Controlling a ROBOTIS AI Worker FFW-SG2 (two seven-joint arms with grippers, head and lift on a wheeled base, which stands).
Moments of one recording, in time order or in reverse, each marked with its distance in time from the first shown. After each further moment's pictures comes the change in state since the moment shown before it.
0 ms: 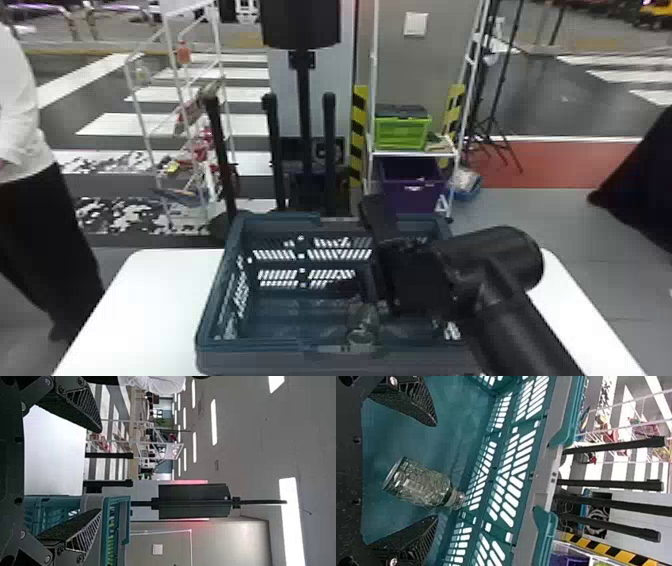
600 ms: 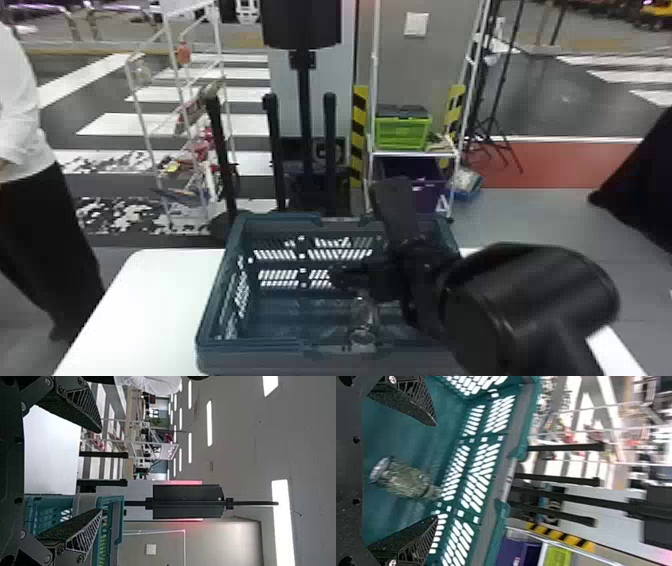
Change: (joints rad) left arm 0.011 -0.003 0.000 0.003 -0.004 -0.045 0.000; right arm 0.228 -0.042 -0.012 -0.470 0.125 -0.007 0.004
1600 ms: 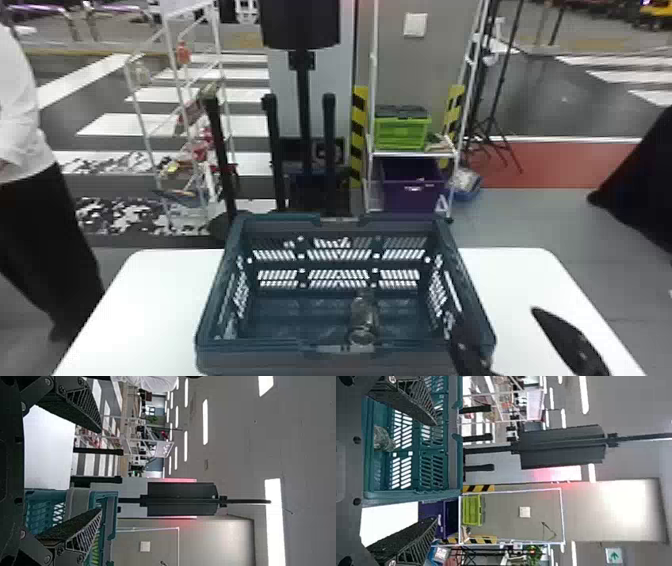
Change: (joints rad) left arm 0.001 -0.010 -0.010 -0.003 -0.017 -0.023 0.000; right arm 0.939 -0.191 -0.237 -0.367 0.059 -1.124 0.014
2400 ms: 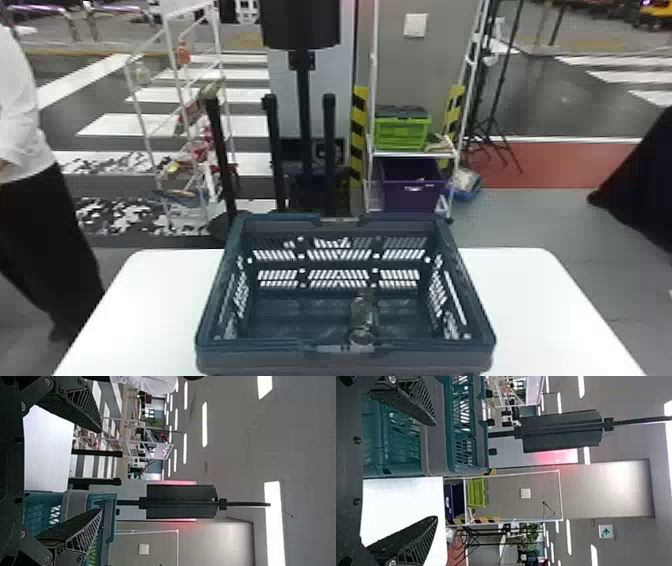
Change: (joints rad) left arm -0.025 -0.002 0.000 -0.005 0.014 0.022 0.000; right arm 0.282 0.055 -0.041 0.235 0.062 -0.503 0.031
